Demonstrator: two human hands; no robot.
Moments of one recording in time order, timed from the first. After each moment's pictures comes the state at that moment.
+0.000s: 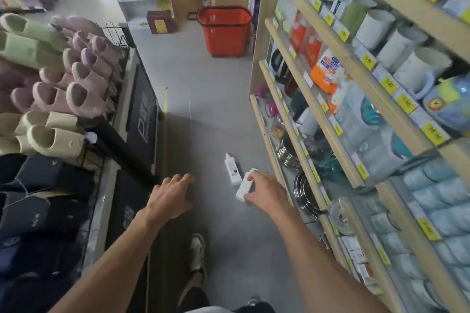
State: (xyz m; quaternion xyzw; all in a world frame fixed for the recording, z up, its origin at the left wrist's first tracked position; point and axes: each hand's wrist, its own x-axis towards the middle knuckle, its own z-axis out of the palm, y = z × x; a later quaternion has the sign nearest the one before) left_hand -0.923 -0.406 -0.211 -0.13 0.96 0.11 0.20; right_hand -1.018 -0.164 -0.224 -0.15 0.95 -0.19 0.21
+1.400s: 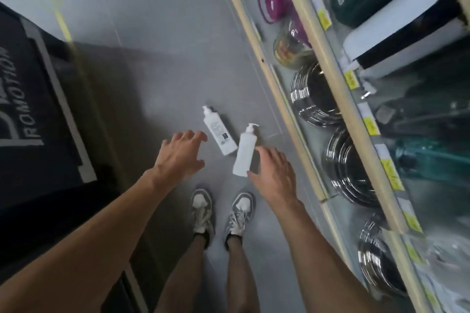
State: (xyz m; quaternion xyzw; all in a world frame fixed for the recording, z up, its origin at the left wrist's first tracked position) left_hand -1.375 -0.485 -0.608 -0.01 0.92 0.08 0.37; right_hand -1.341 -0.261 -0.623 0.01 0.95 -0.16 0.27
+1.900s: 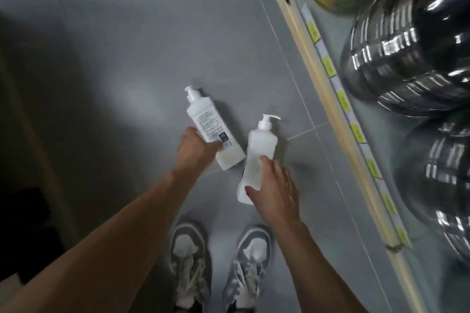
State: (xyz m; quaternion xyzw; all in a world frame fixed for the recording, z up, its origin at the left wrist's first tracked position) left_hand -1.400 -0.450 -0.996 -0.36 0.81 0.33 0.33; right_hand -1.324 -0.268 -0.968 0.06 0.93 -0.17 0.31
